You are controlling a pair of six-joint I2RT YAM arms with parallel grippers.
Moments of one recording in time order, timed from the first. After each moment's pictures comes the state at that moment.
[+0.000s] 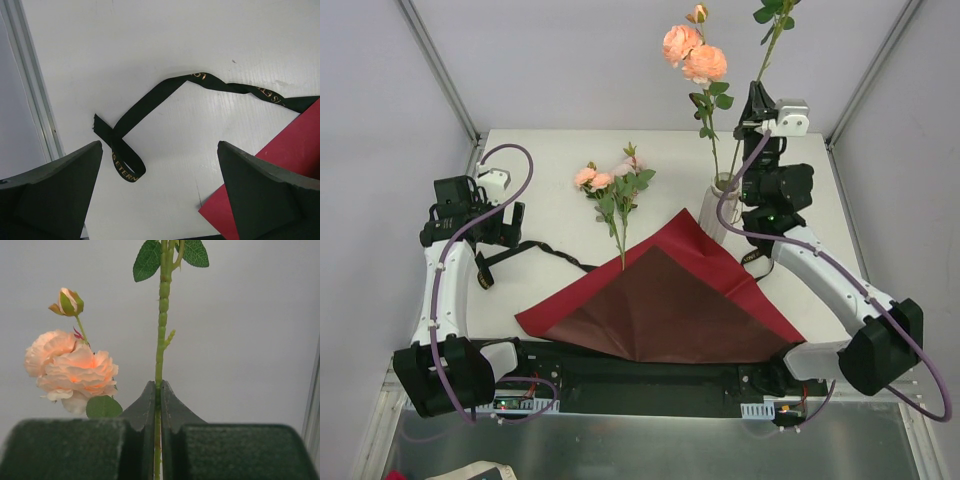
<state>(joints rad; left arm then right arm) 0.24 1.13 1.01 -0.71 0.26 0.37 0.56 1.30 1.14 0.88 0.43 -0.30</state>
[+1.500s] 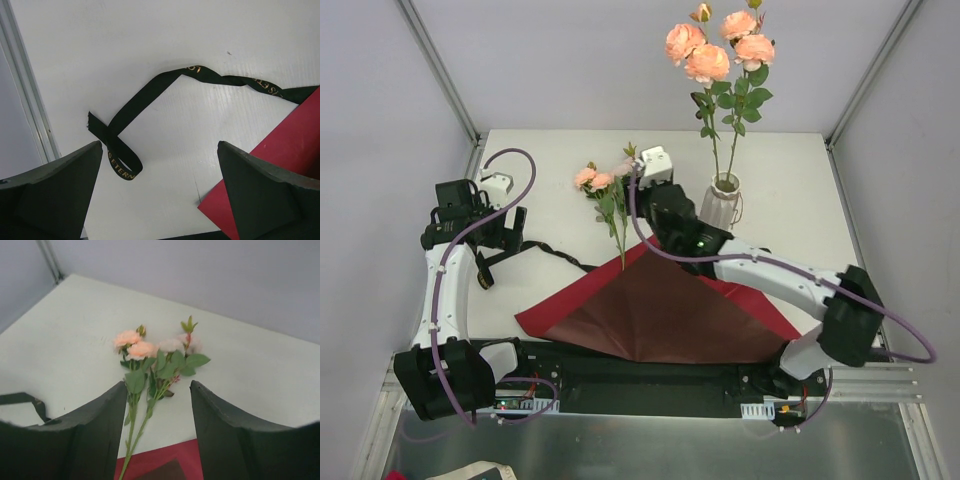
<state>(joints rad) 0.24 1.12 0.98 -0.72 0.28 0.40 1.00 1.47 1.17 0.25 0.62 0.00</state>
